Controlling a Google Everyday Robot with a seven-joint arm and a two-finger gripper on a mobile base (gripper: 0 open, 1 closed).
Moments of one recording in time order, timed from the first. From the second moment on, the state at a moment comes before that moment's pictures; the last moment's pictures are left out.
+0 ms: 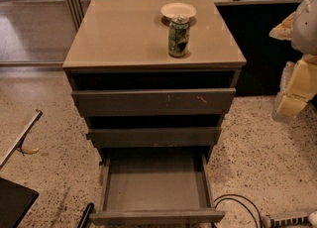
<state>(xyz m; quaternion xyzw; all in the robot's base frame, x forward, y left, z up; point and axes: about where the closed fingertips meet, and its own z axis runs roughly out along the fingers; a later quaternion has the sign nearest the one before) 0.438 -0.217 0.976 -0.60 0.78 -0.03 0.16</state>
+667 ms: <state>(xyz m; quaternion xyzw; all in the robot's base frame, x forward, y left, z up) 0.439 -0.214 0.972 -0.60 0.78 -0.03 0.17</state>
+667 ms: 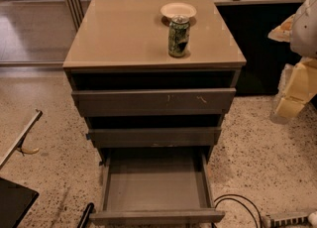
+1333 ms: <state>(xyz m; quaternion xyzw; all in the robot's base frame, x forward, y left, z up) 0.445 -0.204 0.870 -0.61 0.77 0.03 0.18</state>
